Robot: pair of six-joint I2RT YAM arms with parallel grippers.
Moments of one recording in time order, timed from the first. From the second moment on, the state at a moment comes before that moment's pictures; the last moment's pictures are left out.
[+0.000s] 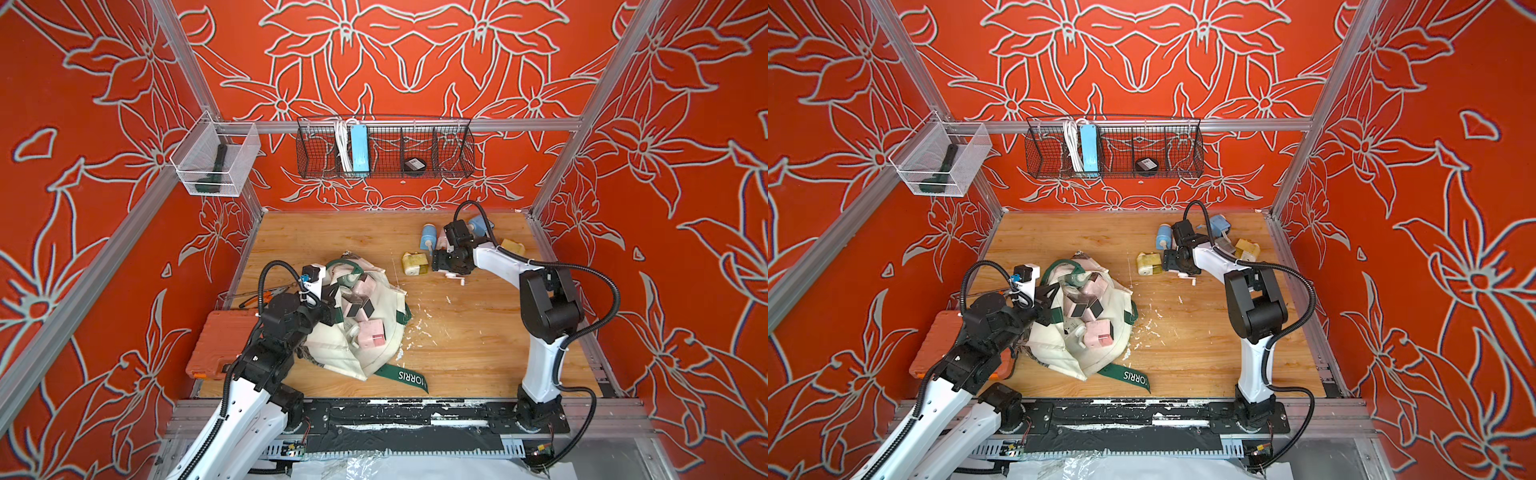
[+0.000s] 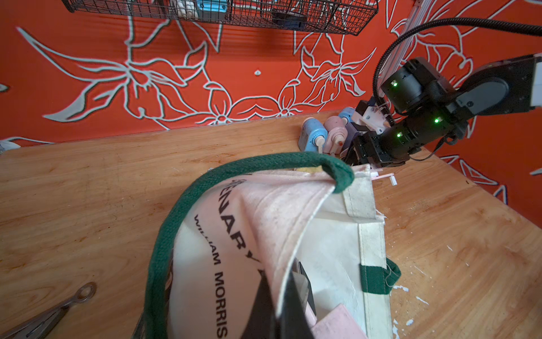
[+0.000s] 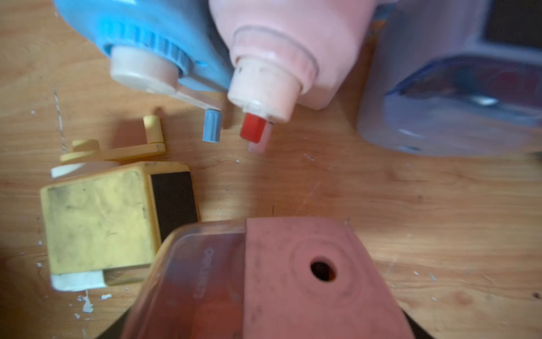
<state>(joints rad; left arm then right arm) -0.31 0.56 0.54 -0.23 0.09 -0.11 0.33 1.99 1.44 -0.56 0.02 0.43</state>
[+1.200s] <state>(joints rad) -0.31 0.57 0.54 -0.23 0.09 -0.11 0.34 1.97 1.45 -0.54 -0.13 0.44</state>
